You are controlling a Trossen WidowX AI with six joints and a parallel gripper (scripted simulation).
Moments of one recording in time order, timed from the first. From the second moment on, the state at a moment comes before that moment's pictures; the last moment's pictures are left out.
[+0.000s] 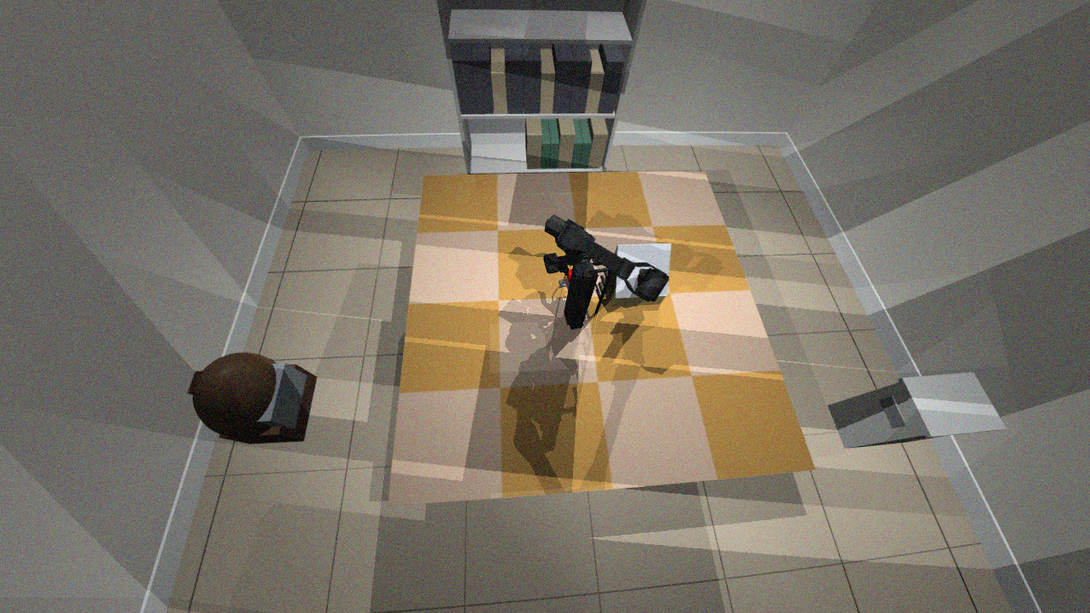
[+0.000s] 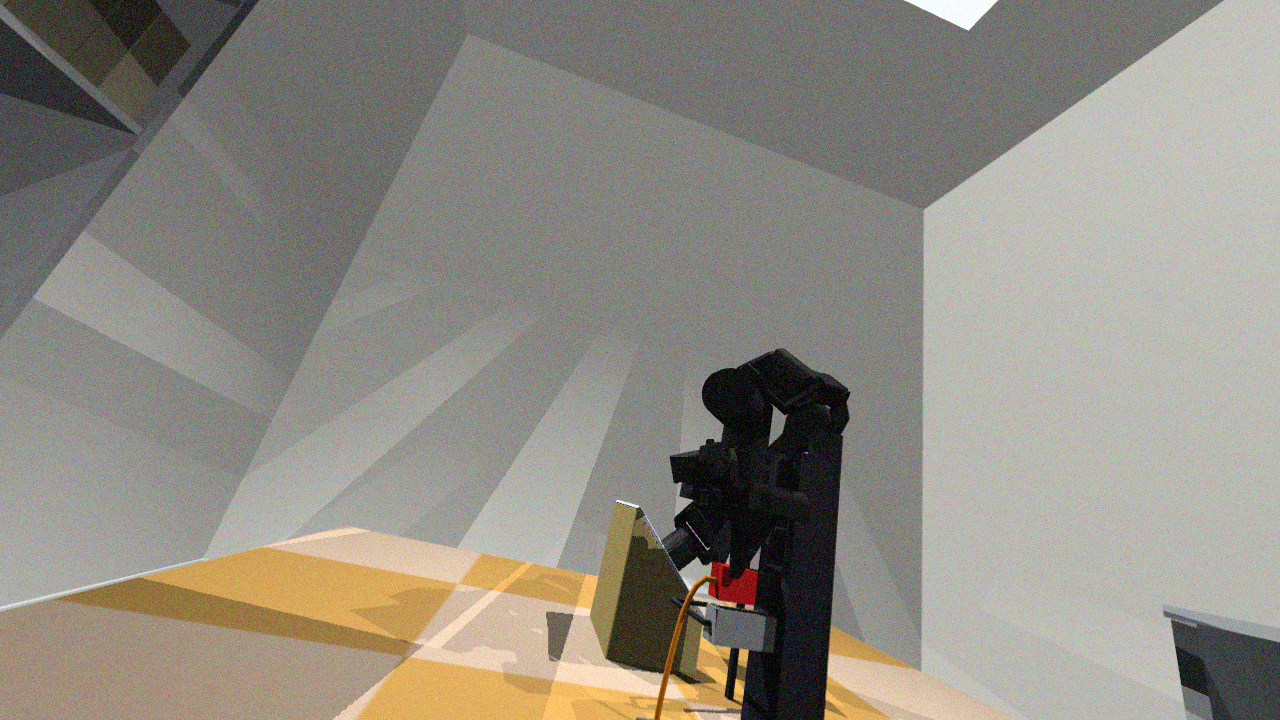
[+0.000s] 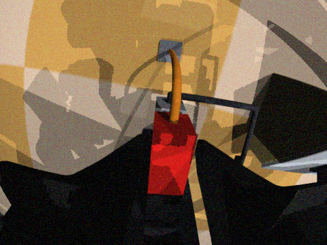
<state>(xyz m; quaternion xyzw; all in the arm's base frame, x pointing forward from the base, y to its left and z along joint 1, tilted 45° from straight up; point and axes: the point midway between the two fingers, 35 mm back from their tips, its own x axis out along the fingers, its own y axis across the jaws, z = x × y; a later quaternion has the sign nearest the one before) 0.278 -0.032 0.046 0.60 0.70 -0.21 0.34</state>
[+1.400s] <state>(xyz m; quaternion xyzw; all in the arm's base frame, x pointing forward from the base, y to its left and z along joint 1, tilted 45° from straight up) 0.280 -0.033 0.039 0.61 0.71 -0.18 0.30</state>
